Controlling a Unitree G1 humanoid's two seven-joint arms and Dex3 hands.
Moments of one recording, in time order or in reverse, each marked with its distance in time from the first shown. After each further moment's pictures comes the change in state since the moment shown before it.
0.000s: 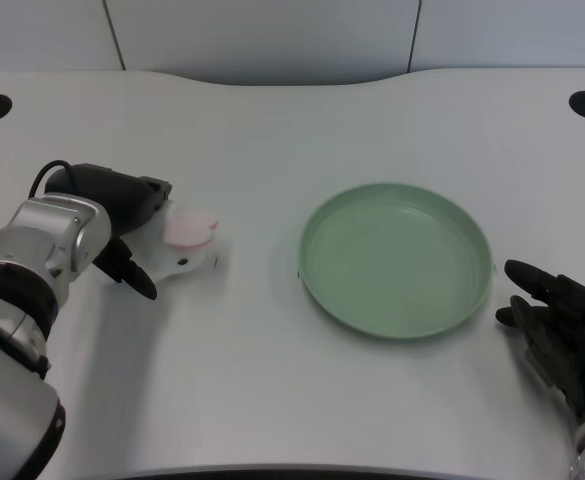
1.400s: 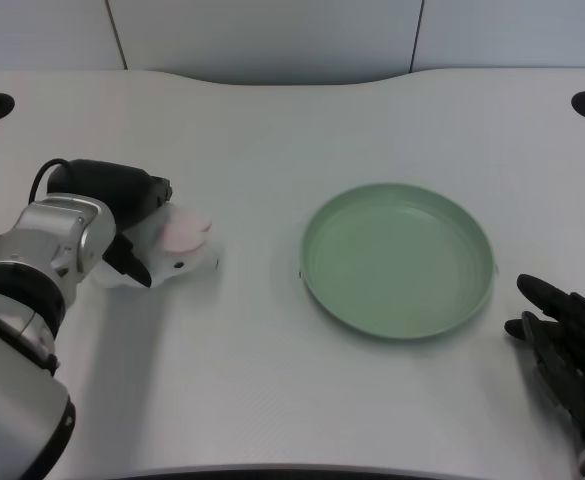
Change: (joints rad) left arm -0.008 -0.025 0.012 0.038 -0.061 0.005 0.071; right arm 0.048 0.012 -0.005 0.015 0.000 -0.095 -0.041
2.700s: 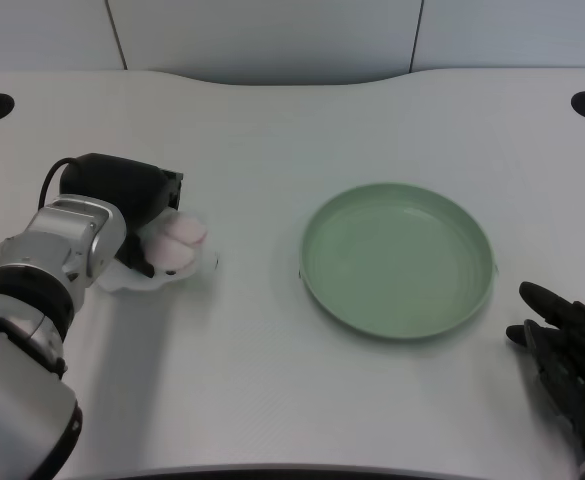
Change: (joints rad) left arm 0.002 -0.015 -0.031 0.002 0.028 -0.006 0.100; right arm 0.031 0.013 -0.015 -0.019 0.003 -0.024 0.013
